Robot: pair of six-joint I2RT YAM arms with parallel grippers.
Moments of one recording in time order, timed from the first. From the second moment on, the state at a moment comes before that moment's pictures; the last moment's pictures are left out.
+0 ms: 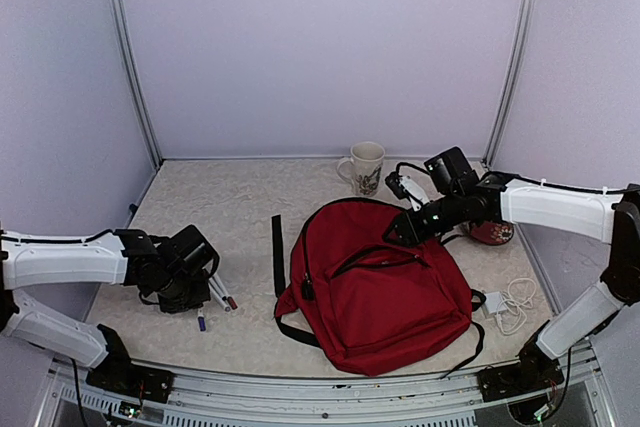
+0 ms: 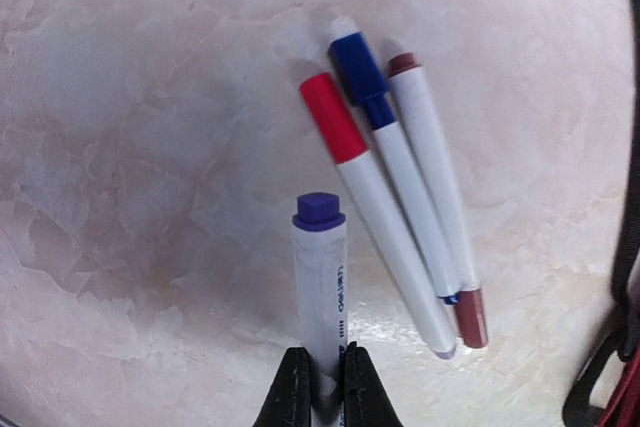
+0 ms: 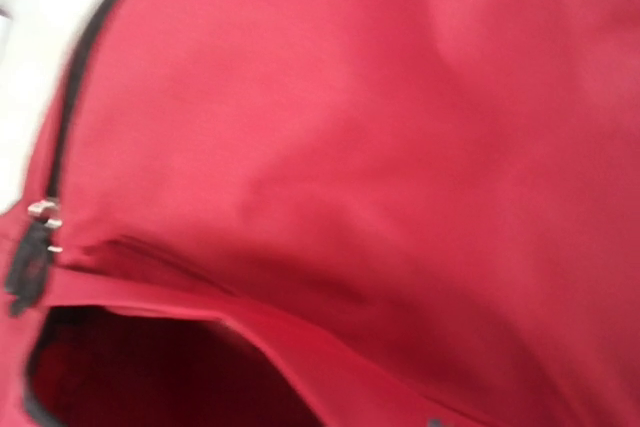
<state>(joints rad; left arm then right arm) -0.79 1.23 0.64 -0.71 -0.27 -1.10 0.60 1.49 1.03 -0.40 -0.31 0.09</state>
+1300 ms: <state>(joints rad) -1.10 1.39 1.12 -0.09 -0.37 -0.45 0.78 1.73 1.19 0.57 -0.76 0.60</state>
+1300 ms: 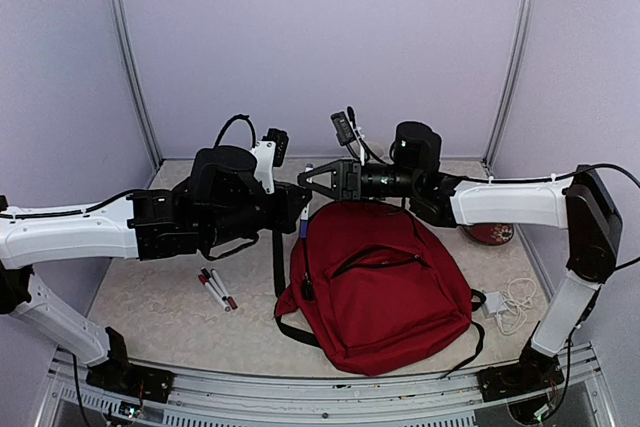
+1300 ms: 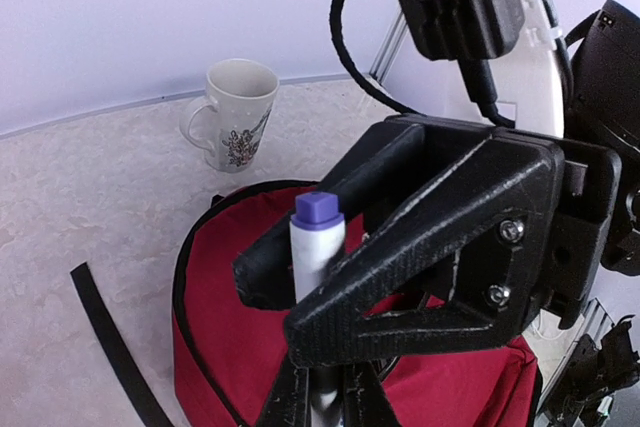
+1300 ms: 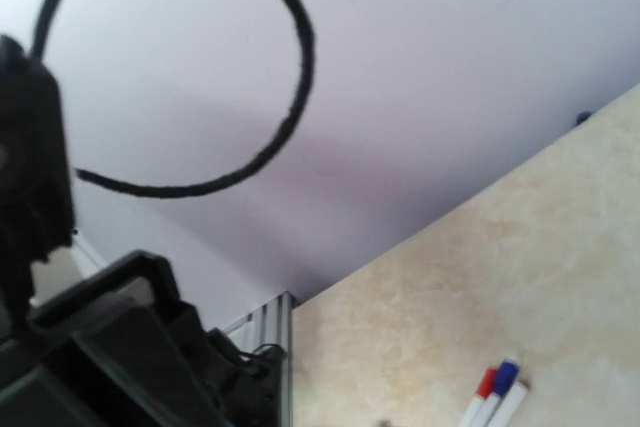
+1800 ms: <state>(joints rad) -1.07 1.38 1.11 -0.09 -0.32 -0.47 0.73 1.61 1.20 0.24 -0.67 0.35</state>
